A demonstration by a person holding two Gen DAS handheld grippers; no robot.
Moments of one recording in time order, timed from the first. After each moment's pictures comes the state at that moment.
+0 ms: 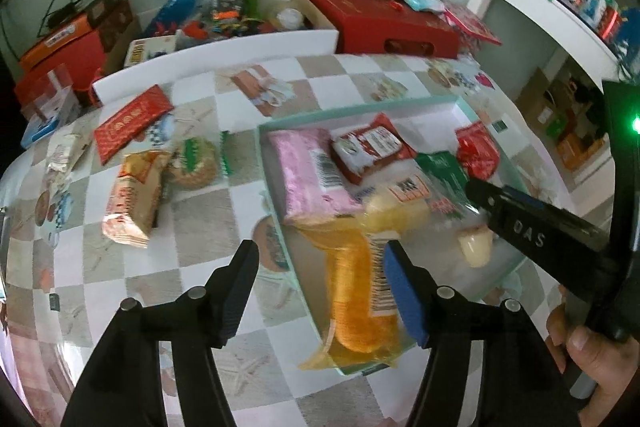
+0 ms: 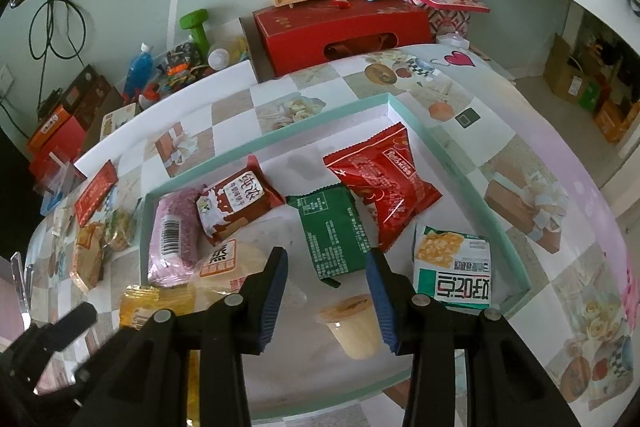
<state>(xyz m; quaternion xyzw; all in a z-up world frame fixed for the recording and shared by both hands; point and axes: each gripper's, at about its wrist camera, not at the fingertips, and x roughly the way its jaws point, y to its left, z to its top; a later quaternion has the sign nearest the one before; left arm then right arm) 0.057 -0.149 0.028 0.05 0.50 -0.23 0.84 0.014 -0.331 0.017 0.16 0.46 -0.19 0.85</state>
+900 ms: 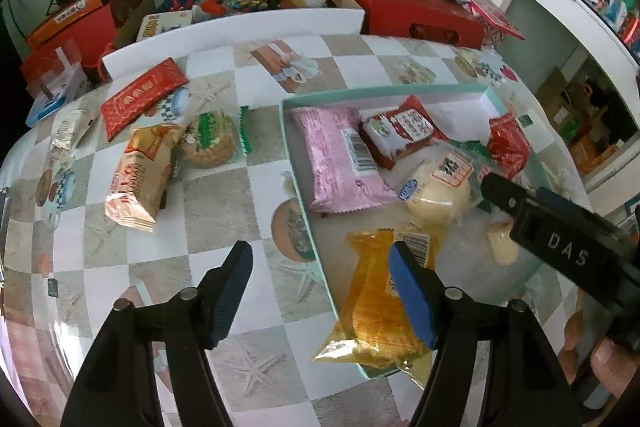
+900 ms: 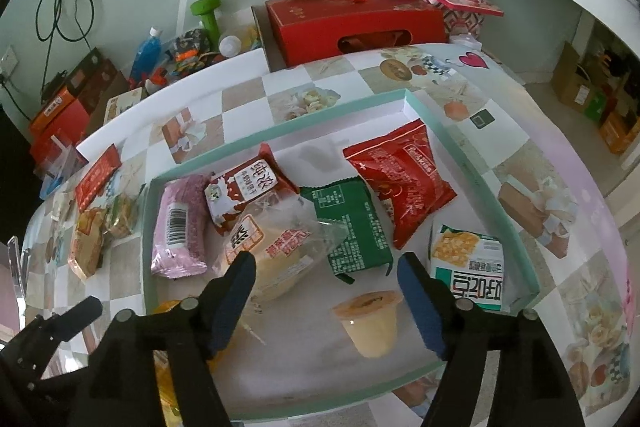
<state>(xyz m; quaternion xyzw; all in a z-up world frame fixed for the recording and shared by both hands) 0.068 -0.141 0.006 0.05 0.52 -0.20 0.83 0.021 -0.321 0.013 0.14 0.47 -0.18 0.85</state>
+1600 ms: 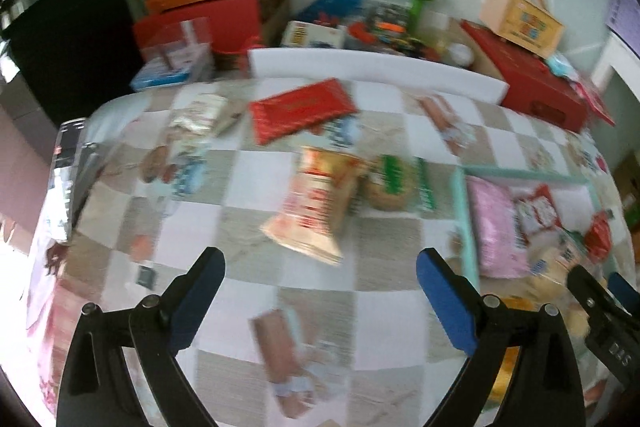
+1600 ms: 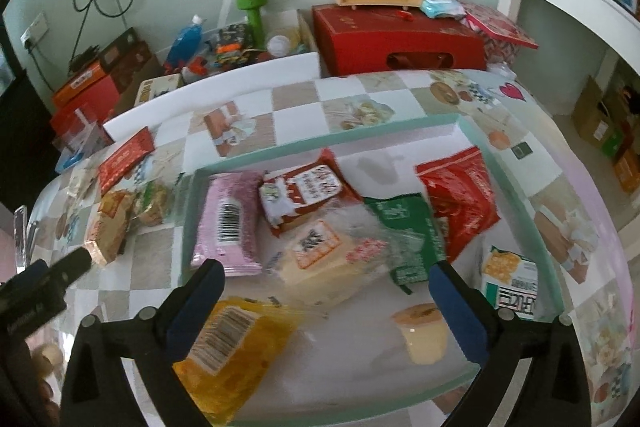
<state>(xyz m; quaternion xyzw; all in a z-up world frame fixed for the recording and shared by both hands) 0.102 -0.040 0.016 0.00 0.49 -0.01 0.87 0.037 -0.276 0.017 0.09 0.46 -0.13 0.87</state>
